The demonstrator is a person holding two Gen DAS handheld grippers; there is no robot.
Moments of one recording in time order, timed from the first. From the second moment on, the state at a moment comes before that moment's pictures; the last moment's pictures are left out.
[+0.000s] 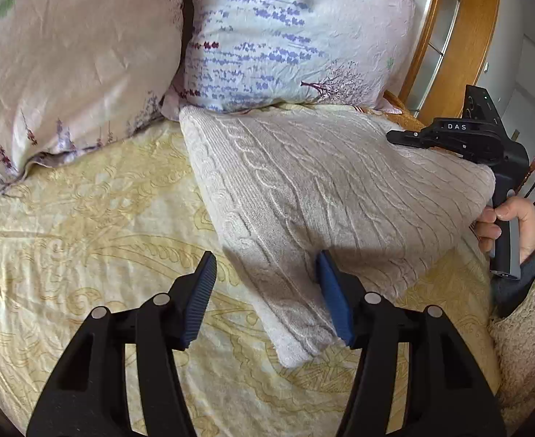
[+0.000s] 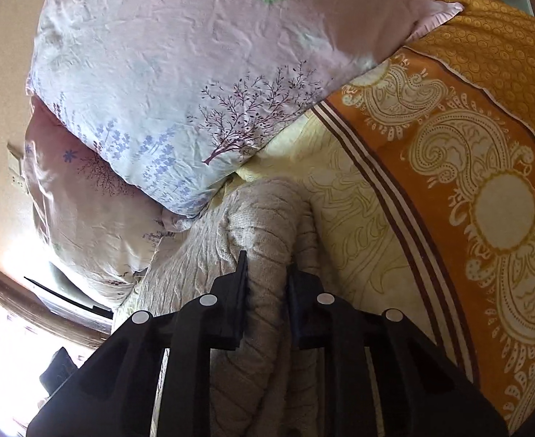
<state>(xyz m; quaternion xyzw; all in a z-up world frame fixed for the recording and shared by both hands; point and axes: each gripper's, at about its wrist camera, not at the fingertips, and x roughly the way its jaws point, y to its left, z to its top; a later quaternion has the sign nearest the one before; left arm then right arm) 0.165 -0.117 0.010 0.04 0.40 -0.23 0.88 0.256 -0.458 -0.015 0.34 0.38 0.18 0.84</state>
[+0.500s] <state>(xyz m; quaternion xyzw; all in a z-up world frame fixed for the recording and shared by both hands) 0.103 -0.132 0.021 0.16 0.34 -0.25 0.89 0.144 -0.473 0.020 0.32 0.35 0.23 0.85</state>
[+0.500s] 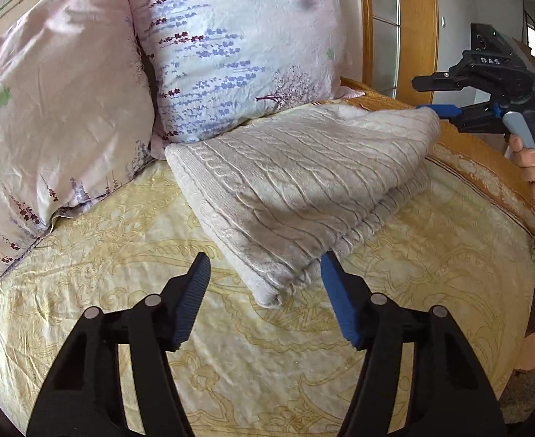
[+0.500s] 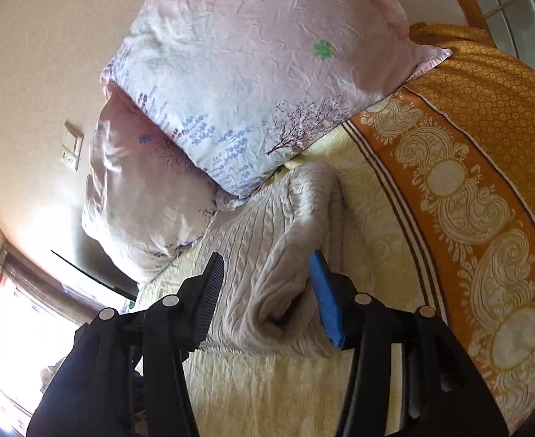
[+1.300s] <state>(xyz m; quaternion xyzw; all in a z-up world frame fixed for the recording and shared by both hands) 0.090 -0.173 0.004 0.28 0.31 -0.25 0.87 0.134 -0.436 0.009 0.21 0.36 0.20 0.89</state>
